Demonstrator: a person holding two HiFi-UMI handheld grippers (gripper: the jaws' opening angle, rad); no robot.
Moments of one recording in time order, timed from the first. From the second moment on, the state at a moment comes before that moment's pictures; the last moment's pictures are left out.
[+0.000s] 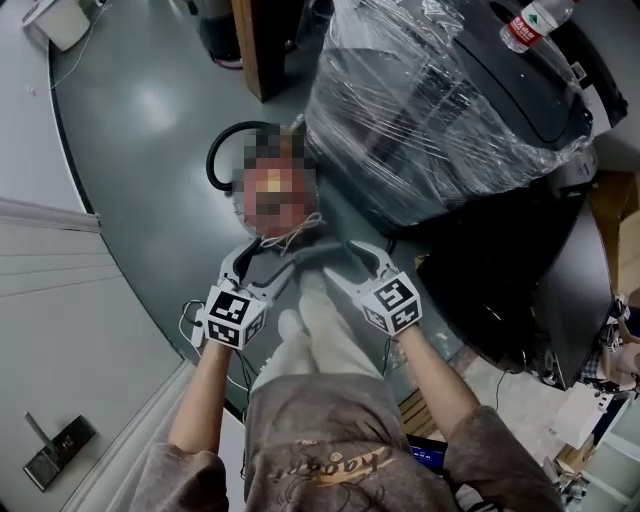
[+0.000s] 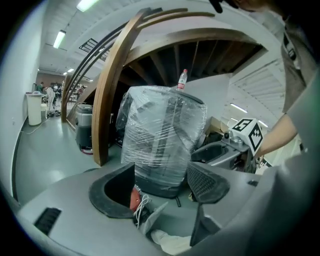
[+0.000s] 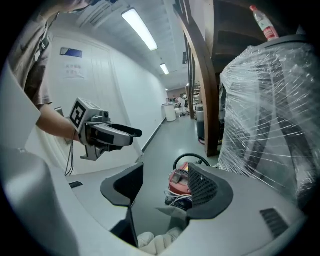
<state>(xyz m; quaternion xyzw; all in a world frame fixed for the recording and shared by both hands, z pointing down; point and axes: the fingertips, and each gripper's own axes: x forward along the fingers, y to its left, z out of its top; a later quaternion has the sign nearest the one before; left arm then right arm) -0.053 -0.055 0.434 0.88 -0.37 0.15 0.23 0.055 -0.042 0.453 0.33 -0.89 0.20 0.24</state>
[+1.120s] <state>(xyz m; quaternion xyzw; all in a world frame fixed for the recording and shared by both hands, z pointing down) 0.002 -0.040 0.817 0.85 -0.26 0.35 0.28 0.061 -0.054 0.822 0.10 -0.86 0.19 0.45</state>
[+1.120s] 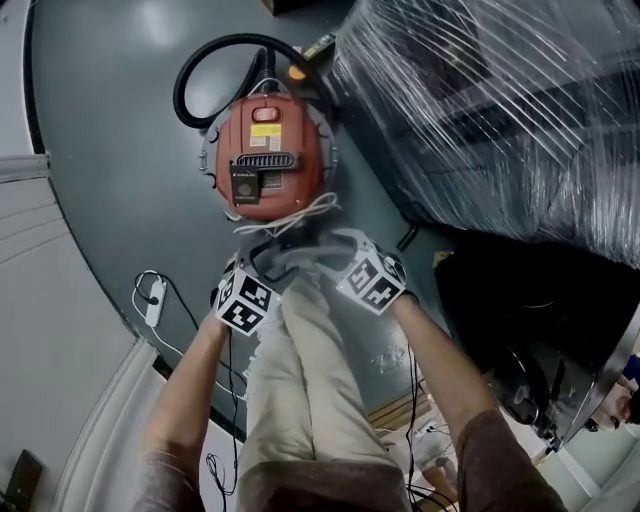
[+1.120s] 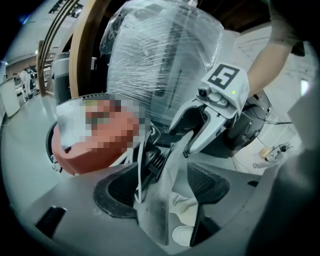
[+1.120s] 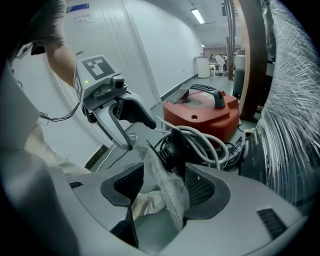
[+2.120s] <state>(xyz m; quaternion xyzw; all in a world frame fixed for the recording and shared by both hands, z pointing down) 0.010 -0.031 0.868 0.84 -0.22 0.40 0.29 0.052 -0.043 0.868 0.02 -0.86 0.19 0.48</state>
